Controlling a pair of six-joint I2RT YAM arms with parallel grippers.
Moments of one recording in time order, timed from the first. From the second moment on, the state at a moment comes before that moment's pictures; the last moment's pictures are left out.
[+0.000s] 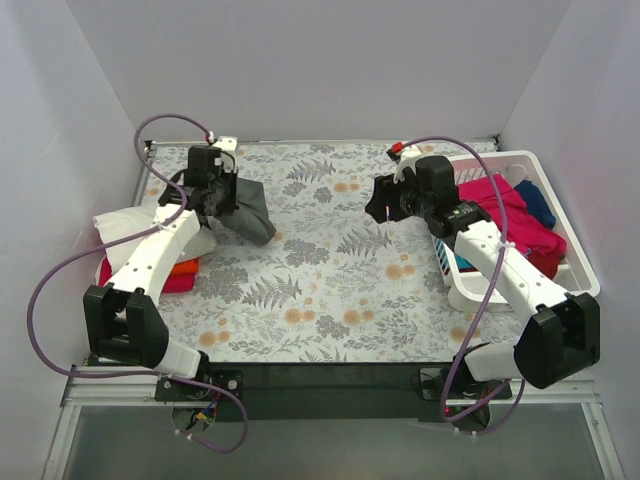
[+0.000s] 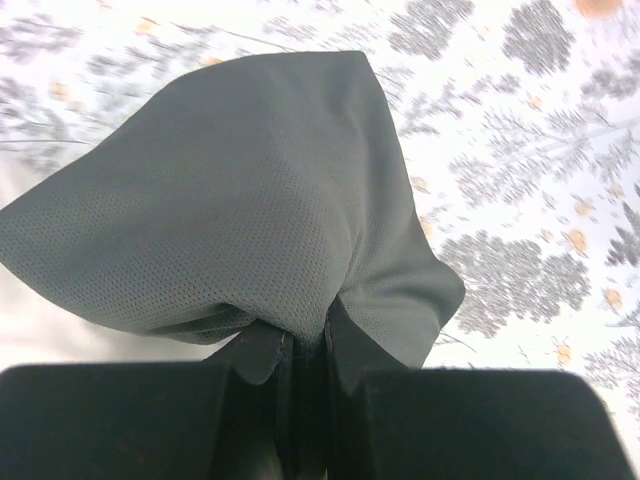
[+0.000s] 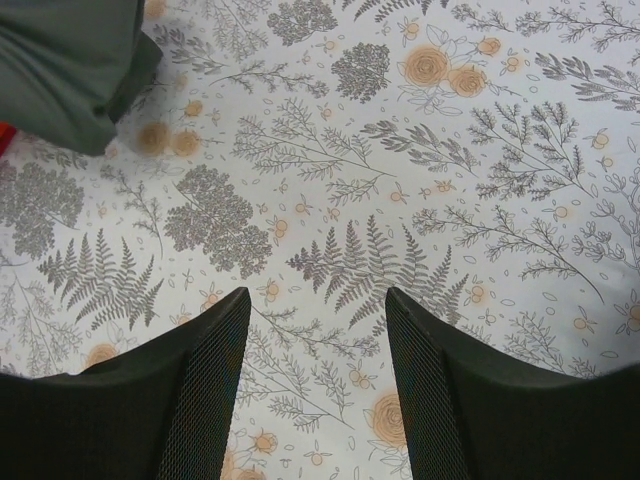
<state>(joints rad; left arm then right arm) -0.23 1.46 1.26 -0.51 -0.05 -0.05 0.44 1.35 1.13 -0.30 -0.23 0.12</state>
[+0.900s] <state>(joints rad) 0.21 1.27 1.20 -0.50 -0.13 0.06 0.43 1.24 1.08 -0.24 -0.41 0.13</state>
